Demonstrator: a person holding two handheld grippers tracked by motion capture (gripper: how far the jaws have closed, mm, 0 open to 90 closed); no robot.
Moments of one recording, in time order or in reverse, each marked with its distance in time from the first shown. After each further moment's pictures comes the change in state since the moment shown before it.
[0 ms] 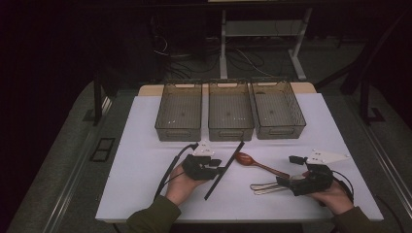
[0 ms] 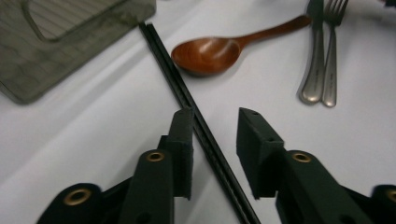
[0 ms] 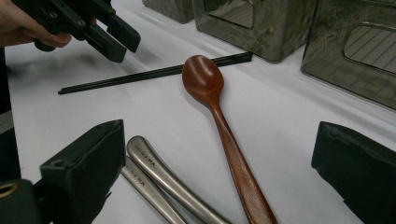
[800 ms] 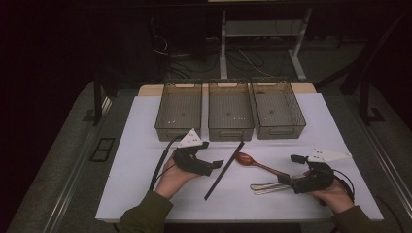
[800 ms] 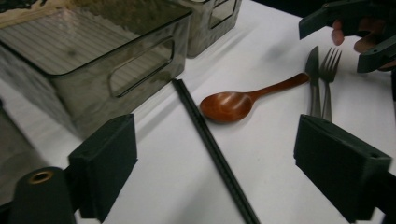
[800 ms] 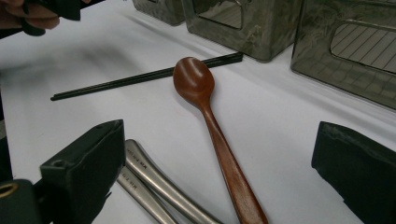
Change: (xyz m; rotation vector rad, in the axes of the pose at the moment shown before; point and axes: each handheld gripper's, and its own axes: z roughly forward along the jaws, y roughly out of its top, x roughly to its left) left arm 0.013 0.012 -0.026 -0.171 0.029 -0.037; right arm -0.005 0.000 -0.001 -0.003 -0.016 0.034
